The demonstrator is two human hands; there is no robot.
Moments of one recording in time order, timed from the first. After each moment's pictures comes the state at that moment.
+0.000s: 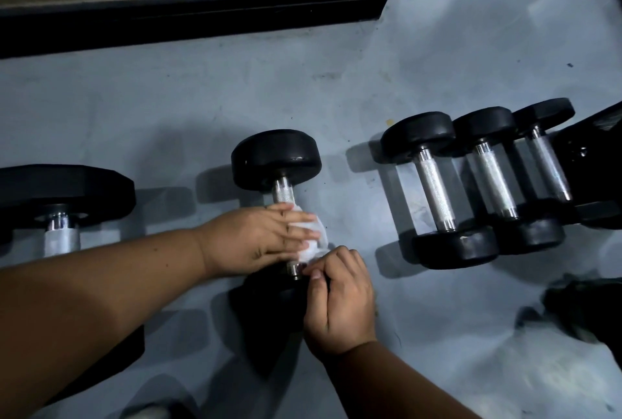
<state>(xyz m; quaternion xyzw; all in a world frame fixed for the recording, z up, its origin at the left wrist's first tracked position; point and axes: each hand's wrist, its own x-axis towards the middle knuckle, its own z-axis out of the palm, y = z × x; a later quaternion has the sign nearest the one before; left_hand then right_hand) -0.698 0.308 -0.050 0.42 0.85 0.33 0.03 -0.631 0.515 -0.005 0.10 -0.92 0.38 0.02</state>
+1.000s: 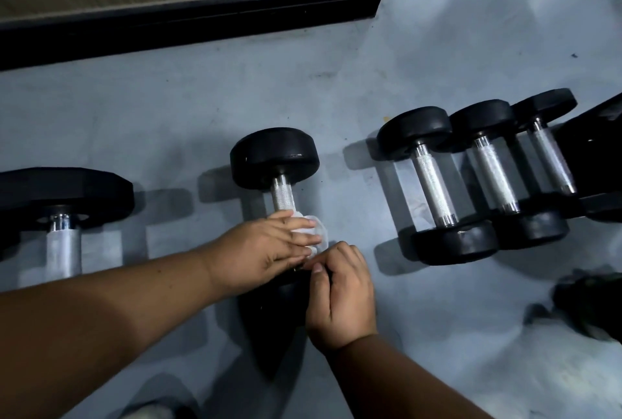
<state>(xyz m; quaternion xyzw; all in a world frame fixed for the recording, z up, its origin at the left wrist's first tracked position) -0.677 0.332 -0.044 0.34 0.86 0.37 0.04 -0.634 0.523 -0.009 0.09 -0.91 0.41 0.00</state>
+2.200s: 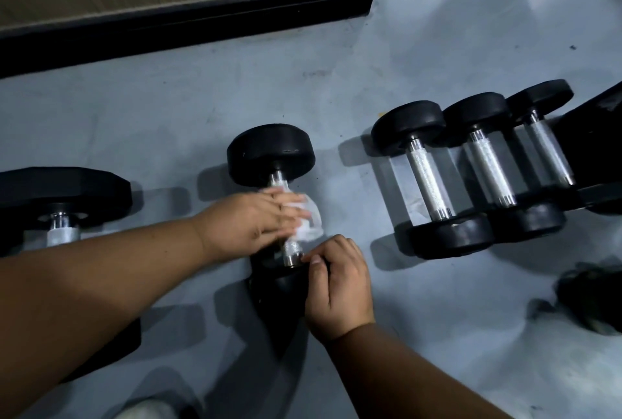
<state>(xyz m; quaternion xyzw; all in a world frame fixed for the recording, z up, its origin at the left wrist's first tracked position) -0.707 0.315 -0.039 0.37 0.87 0.31 0.04 -0.639 0.530 -0.012 0.08 -0.90 0.43 -0.01</state>
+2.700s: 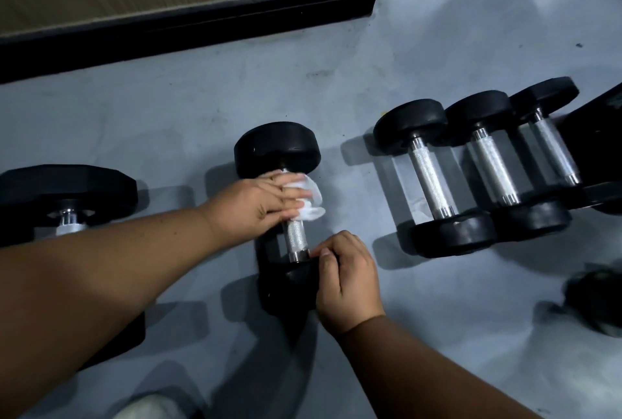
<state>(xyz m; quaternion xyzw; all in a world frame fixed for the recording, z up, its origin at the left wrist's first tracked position) -0.717 0.321 -0.039 0.30 0.89 0.34 0.04 -0.646 0.539 -0.010 0.07 -0.89 0.45 -0.03</state>
